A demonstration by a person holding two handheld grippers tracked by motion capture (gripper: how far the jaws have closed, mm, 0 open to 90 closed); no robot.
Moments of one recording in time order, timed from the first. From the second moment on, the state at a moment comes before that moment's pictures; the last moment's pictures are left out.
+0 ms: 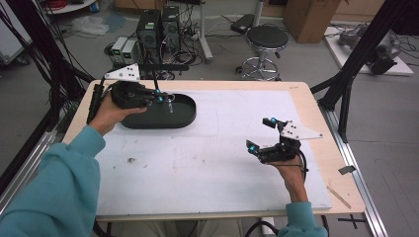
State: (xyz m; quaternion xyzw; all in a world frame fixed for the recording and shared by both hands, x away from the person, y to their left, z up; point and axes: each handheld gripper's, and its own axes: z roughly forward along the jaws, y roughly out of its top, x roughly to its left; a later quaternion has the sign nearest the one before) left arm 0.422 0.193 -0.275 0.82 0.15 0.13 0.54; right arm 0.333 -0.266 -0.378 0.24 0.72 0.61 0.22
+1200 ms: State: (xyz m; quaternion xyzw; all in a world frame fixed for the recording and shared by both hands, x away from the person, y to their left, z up) left arm 0.483 0.204 -0.248 0.86 0.23 0.18 0.41; right arm 0.303 -0.312 -0.435 0.29 0.67 0.63 0.27
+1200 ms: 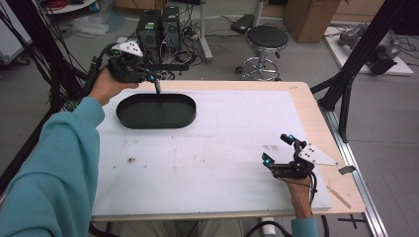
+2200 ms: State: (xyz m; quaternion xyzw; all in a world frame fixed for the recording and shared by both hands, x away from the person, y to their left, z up) left arm 0.509 0.193 -0.255 0.88 0.26 0.19 0.36; right arm 0.297 -0.315 -0.455 0.28 0.65 0.64 0.29
